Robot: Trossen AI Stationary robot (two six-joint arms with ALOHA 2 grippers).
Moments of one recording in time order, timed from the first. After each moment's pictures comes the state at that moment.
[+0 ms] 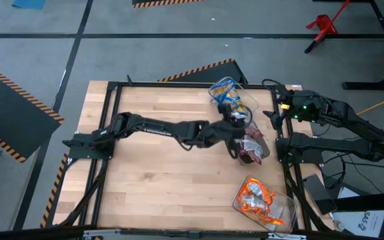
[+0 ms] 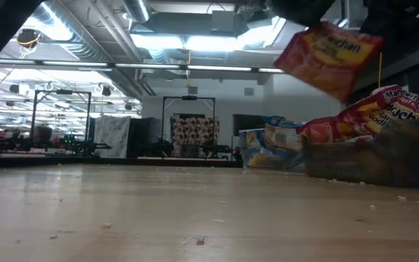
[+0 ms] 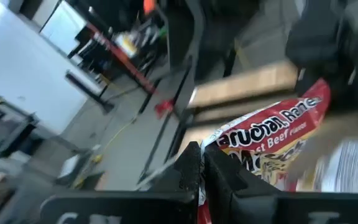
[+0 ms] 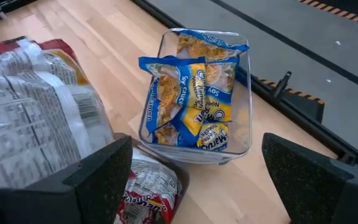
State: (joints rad) left arm -0.10 2.20 2.07 -0.19 -0.72 0.42; right arm -0.35 0.62 0.97 -1.05 0.24 0.26
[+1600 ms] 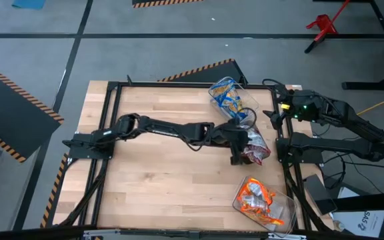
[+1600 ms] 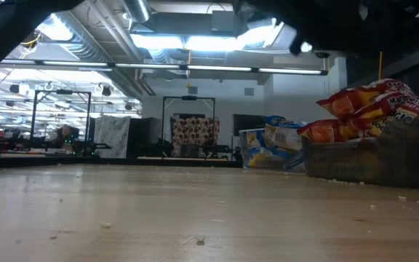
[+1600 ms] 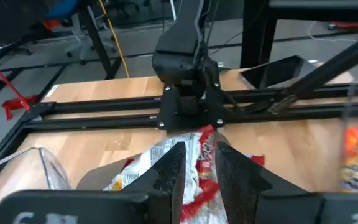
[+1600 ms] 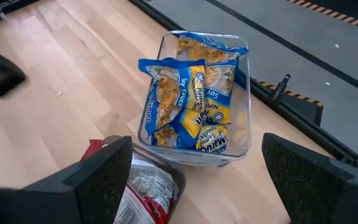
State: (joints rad) left arm -0.07 2.31 2.07 -0.14 -0.17 0.06; right arm -0.35 0.62 0.97 -1.04 0.24 0.25
